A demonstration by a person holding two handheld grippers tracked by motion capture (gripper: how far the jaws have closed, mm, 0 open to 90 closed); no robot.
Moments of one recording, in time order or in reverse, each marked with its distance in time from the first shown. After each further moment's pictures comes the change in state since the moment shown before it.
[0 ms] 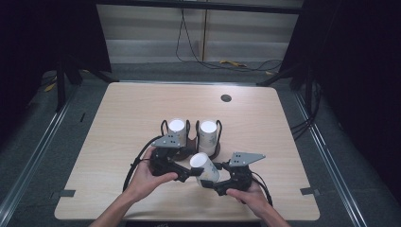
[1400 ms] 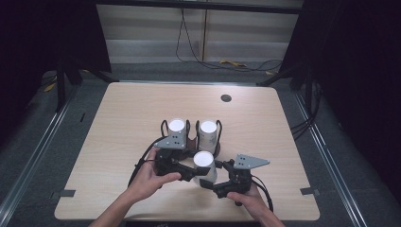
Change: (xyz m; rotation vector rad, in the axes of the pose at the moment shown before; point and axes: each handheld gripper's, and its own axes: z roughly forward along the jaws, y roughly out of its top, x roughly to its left) left arm -0.014 0.013 0.006 -0.051 -0.078 0.025; right arm 0.006 -0.009 0.001 -0.180 0.014 0.038
